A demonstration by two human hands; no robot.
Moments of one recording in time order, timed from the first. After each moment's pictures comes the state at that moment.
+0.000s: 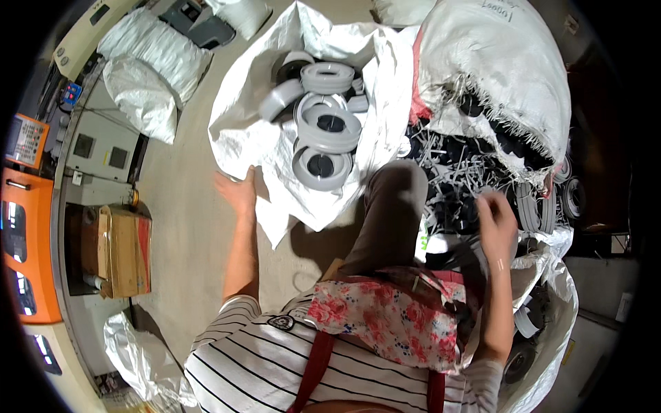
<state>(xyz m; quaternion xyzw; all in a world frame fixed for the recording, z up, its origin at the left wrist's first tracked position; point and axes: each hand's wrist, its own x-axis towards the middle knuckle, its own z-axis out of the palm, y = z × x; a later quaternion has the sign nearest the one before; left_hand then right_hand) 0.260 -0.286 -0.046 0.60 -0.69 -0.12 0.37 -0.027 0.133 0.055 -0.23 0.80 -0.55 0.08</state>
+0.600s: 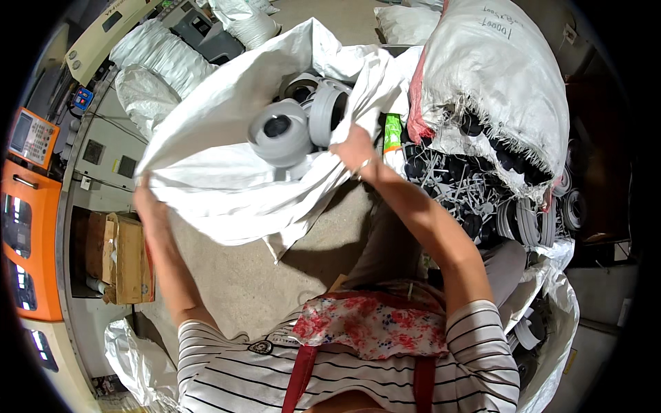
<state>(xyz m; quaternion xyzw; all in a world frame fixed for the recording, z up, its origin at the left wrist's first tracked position) 0.350 -0.358 0.167 0.48 -0.44 -0.50 0.57 -0.010 -0.158 0.031 -0.37 0.74 -0.52 0.22</state>
